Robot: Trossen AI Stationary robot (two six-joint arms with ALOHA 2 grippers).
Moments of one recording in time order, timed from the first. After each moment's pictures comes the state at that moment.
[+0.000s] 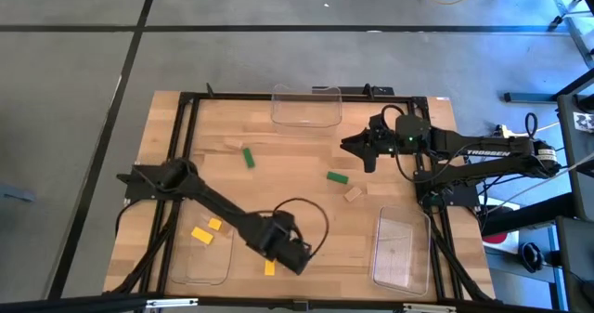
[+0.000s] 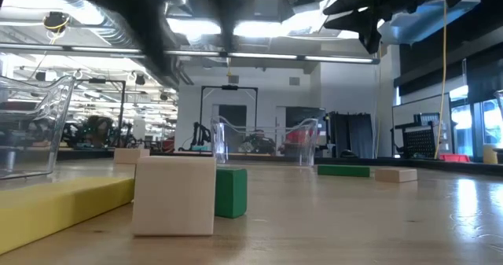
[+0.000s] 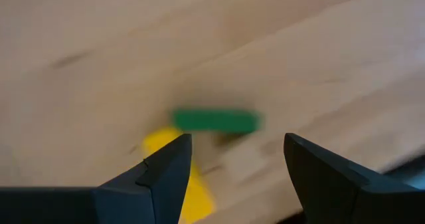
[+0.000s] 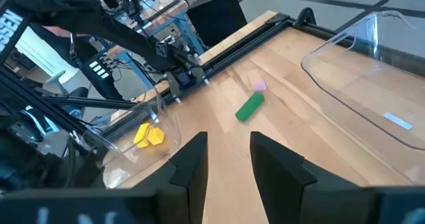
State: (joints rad) left arm -0.52 2.11 1.85 -1.07 -0.19 -1.76; right arm -0.15 0.94 0.69 -0.03 -0.03 0.52
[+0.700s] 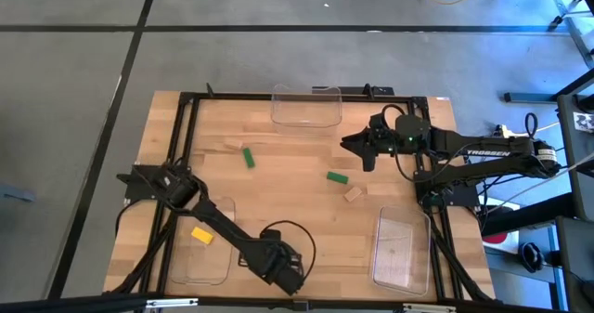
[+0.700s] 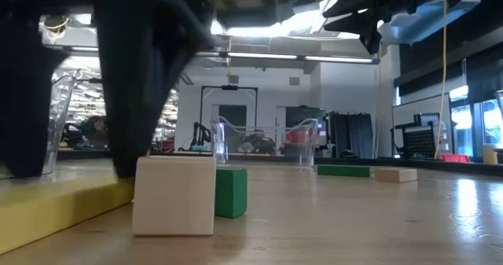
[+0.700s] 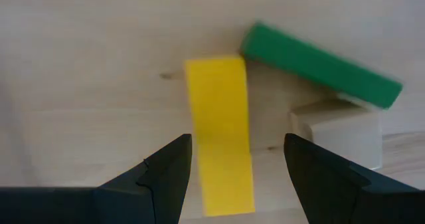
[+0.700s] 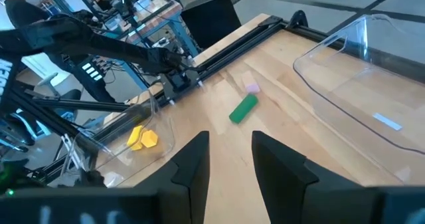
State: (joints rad) left arm -0.60 2.27 1.86 -1.08 -0.11 -2.11; right arm -0.15 0.94 0.69 -0.04 0.01 0.52
